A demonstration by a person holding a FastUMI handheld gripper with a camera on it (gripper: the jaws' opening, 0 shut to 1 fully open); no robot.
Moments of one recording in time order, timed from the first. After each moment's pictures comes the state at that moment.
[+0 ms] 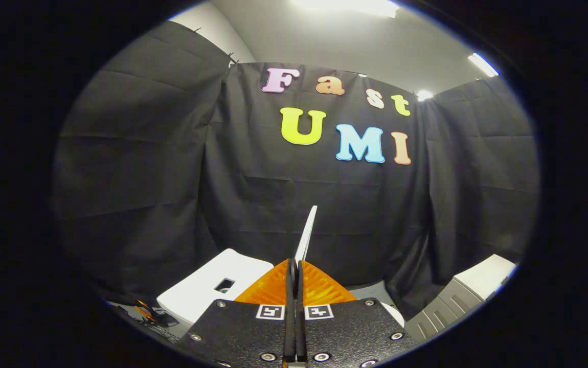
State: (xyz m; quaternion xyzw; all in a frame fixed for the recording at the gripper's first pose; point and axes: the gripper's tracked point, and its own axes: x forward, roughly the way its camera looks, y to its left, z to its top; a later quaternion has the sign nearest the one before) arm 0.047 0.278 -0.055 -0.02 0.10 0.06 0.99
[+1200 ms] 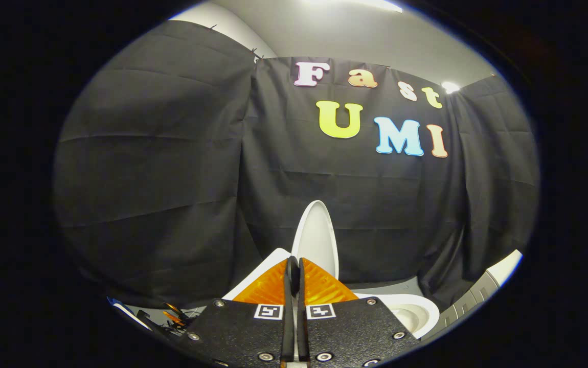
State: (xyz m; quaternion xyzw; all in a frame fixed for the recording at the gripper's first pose) arm 0.047 0.391 -0.066 -0.01 0.12 0.14 0.98
